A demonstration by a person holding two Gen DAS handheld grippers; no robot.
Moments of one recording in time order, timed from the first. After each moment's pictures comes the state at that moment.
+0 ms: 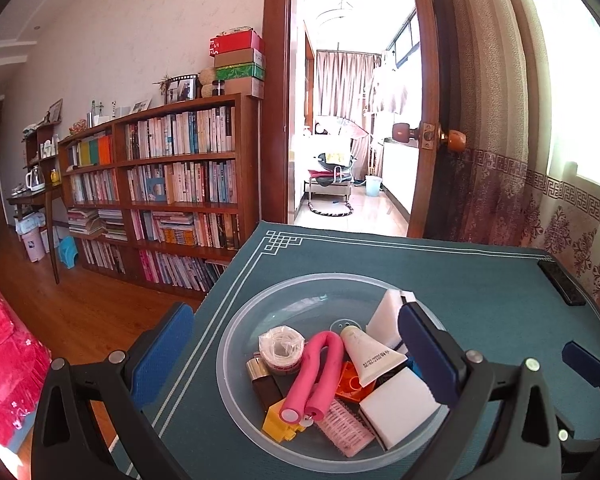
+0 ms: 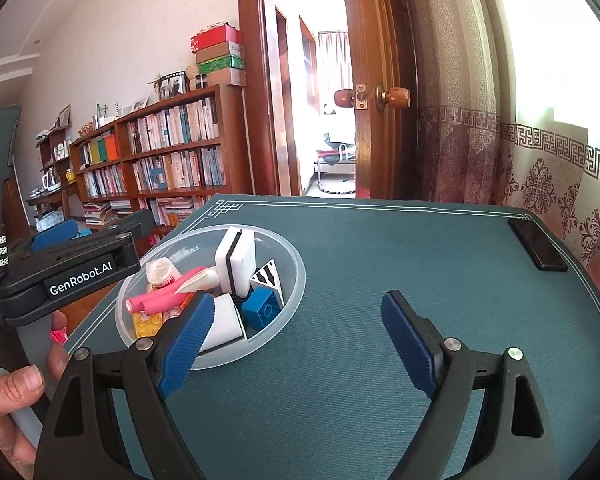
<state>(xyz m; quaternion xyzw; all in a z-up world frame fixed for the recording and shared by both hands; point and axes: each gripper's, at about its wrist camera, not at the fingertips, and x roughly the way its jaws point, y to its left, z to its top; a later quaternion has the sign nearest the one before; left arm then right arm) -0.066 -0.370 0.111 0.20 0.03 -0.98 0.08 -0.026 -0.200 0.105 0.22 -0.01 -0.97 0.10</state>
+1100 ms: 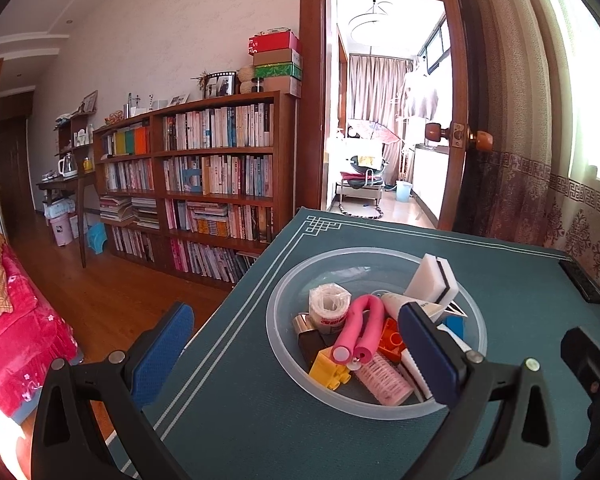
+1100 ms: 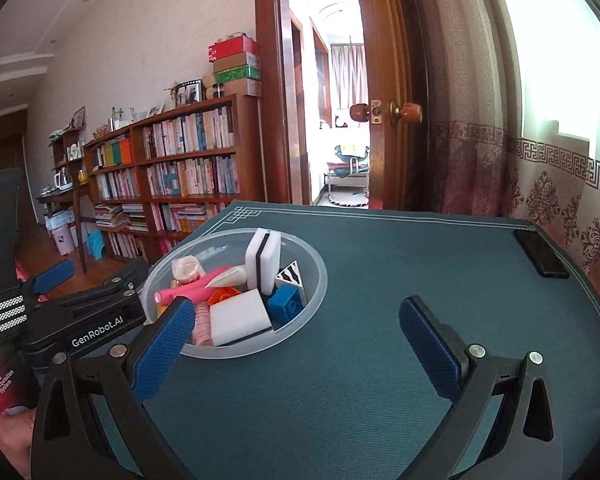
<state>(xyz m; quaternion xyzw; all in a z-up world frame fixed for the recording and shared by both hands) -0.024 -0.386 0.081 0.20 0.05 -0.97 0.14 0.003 -0.213 0.104 0.21 0.00 -0.97 0.13</state>
